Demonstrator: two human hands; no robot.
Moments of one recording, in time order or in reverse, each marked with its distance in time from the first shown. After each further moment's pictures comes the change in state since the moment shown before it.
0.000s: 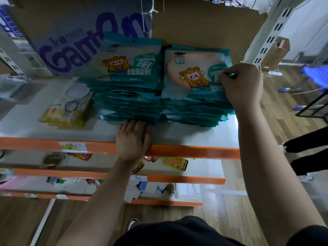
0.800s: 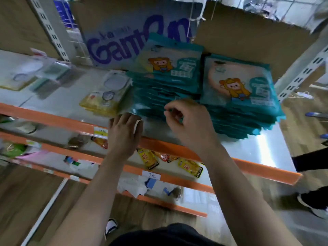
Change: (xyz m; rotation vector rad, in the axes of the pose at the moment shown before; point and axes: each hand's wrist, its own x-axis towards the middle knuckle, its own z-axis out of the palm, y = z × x) left_hand -0.018 -0.063 -0.075 0.150 -0.025 -0.204; right_hand -0.135 -0.106 0.056 0.299 -0.469 -0.654
